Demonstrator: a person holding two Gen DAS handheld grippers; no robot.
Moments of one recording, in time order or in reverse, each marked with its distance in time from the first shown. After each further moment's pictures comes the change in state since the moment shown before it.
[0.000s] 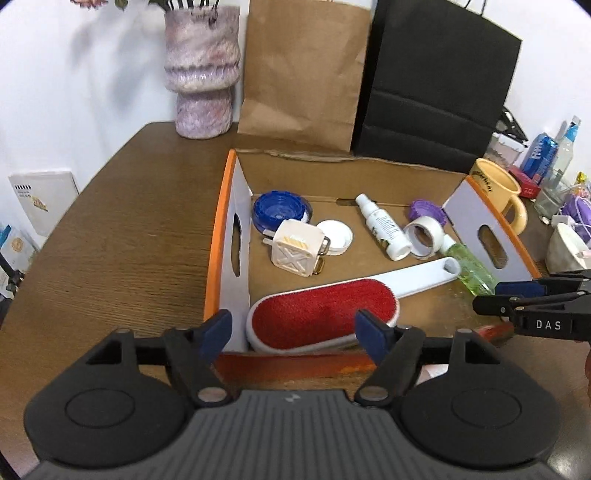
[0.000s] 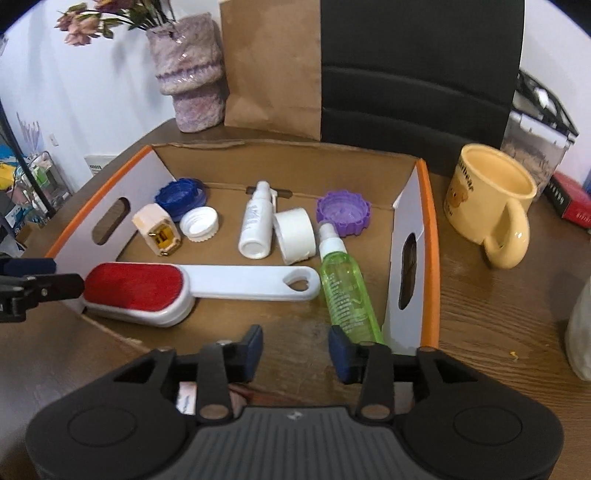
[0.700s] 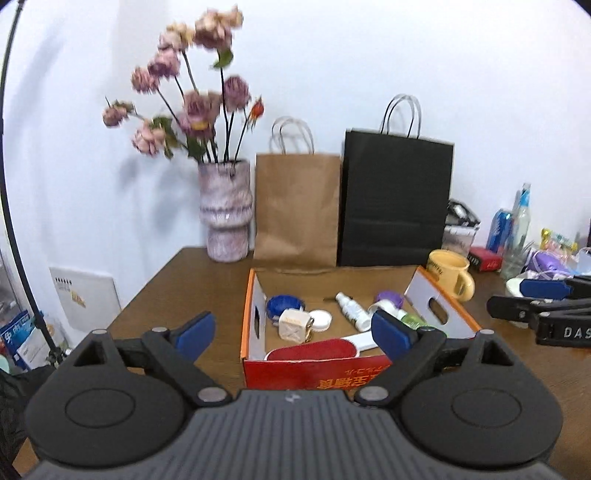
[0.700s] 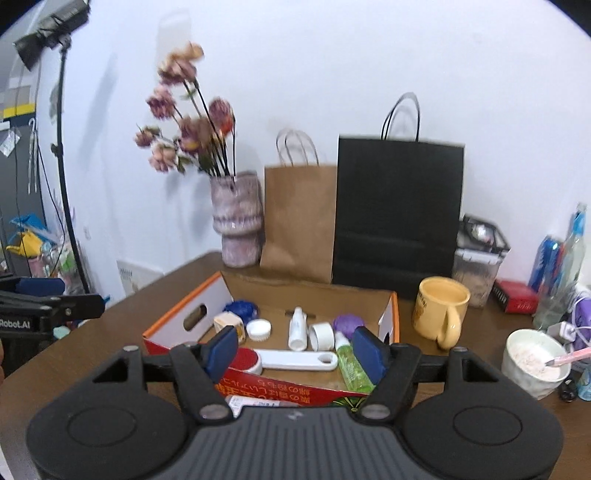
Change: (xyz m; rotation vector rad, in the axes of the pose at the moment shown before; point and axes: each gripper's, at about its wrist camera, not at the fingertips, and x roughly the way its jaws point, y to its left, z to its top) left arm -0.160 -0.032 -0.075 0.053 -0.458 0.057; right arm -0.167 0.047 -0.084 -0.039 -0.536 -0.012
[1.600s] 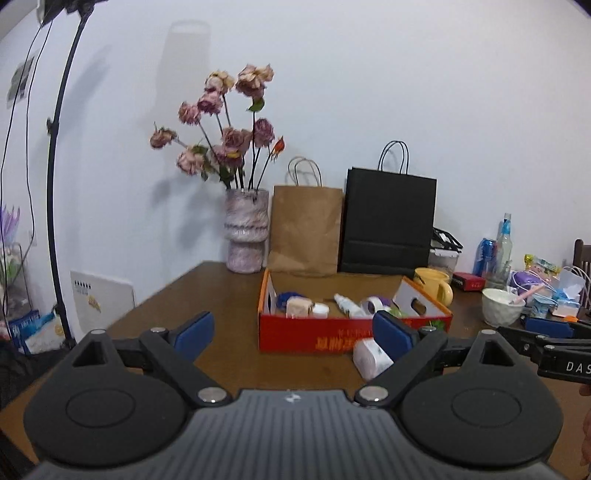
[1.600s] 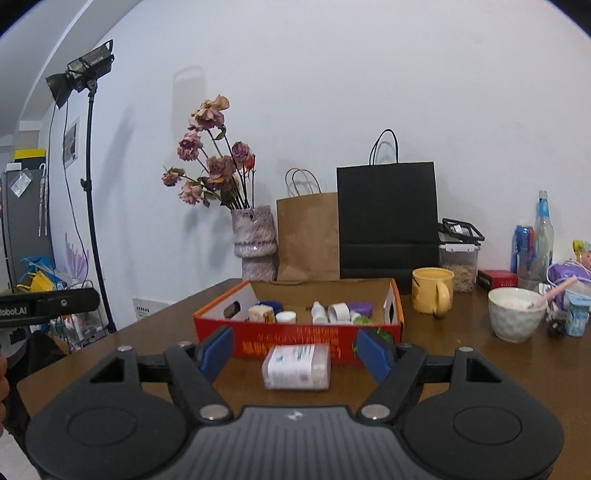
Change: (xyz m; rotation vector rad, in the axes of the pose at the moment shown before) left arm -0.115 0.003 -0.100 -0.068 -0.158 0.016; right arm -0.110 0.035 -0.114 0.054 -0.145 0.002
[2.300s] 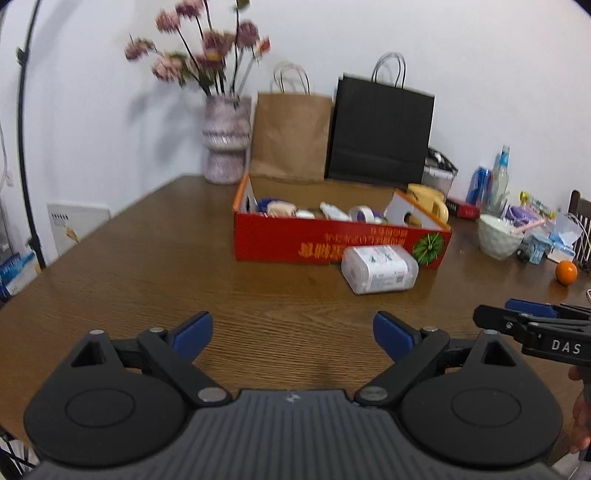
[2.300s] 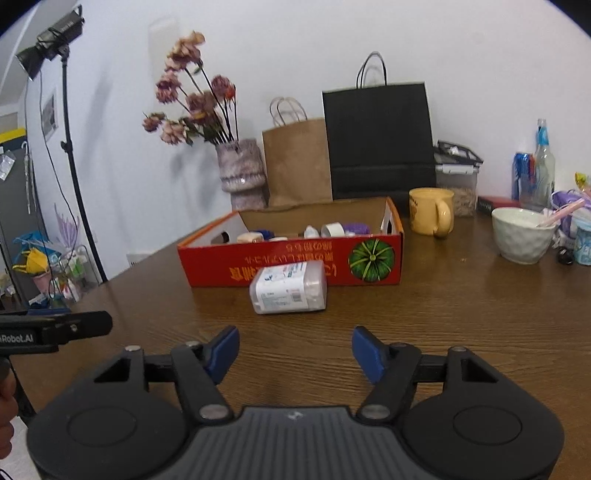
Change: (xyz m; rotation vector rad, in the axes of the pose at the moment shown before) left arm 0.062 -0.005 -0.040 -0.012 0.281 -0.057; right arm 0.050 -0.014 -0.036 0.067 0.217 -0.007
